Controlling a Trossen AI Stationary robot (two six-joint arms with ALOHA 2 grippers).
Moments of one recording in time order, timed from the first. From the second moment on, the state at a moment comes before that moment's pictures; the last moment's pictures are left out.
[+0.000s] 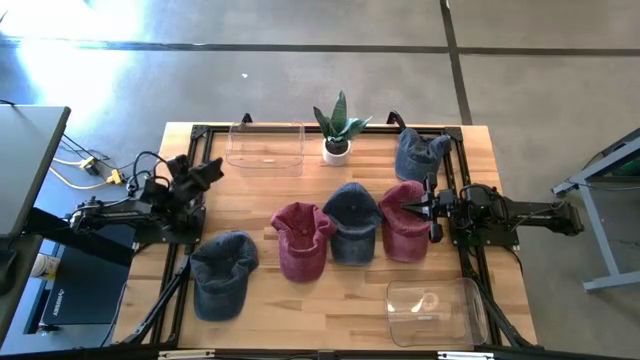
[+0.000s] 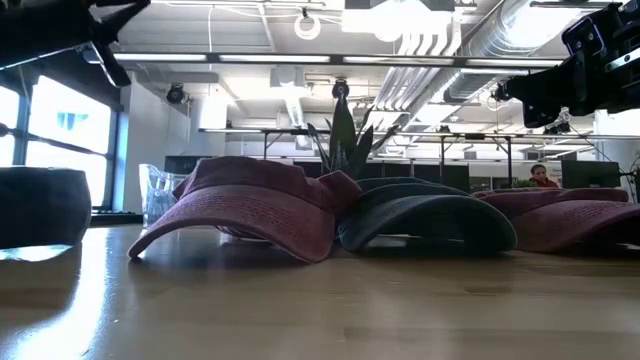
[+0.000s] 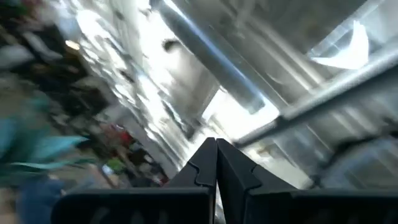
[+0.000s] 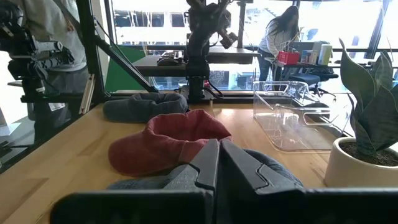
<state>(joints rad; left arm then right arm) 0.07 0.02 0.04 0.64 -0.34 -0.82 -0.05 0.03 0.01 0.03 -0.04 0.00</state>
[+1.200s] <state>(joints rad) 0.09 1.51 0.99 -0.65 0.18 -0.95 -0.05 0.03 0.01 0.03 -0.04 0.00</state>
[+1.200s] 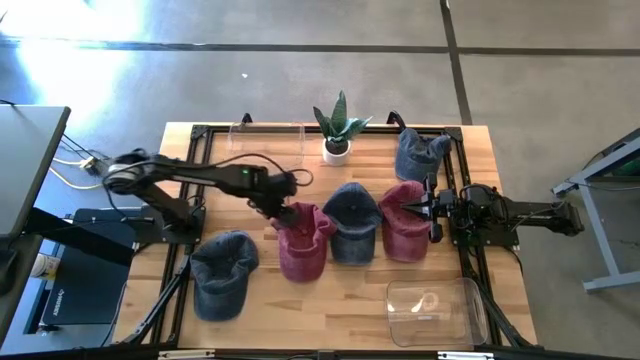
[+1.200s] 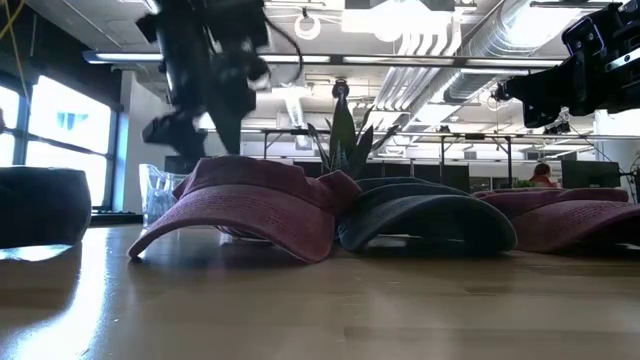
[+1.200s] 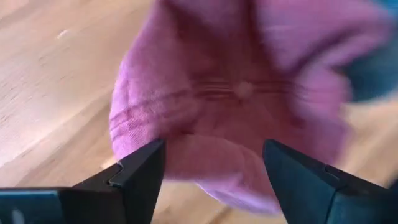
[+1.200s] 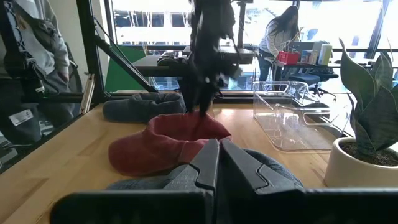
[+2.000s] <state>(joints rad) 0.16 1.68 1.22 -0.83 -0.11 -0.92 -0.05 0.03 0.01 0.03 -0.04 0.00</state>
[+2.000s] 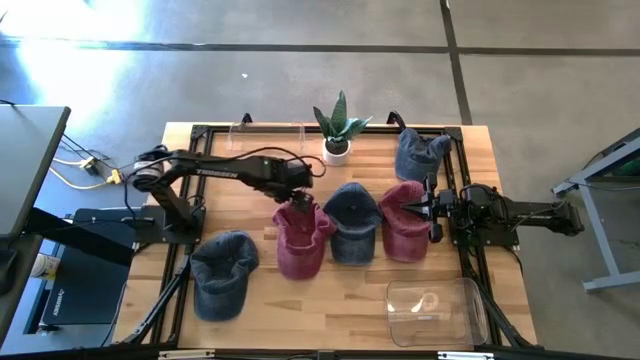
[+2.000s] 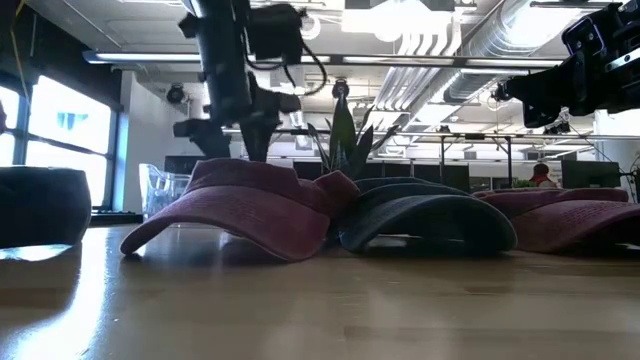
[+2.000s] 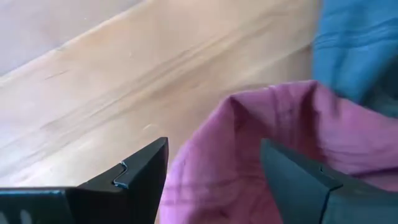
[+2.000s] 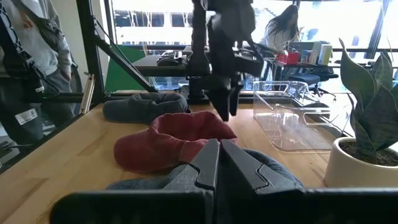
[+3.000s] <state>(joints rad) 0.14 1.61 1.42 -1.08 -0.04 -0.55 -0.05 0.03 0.01 0.03 -0.04 0.00</state>
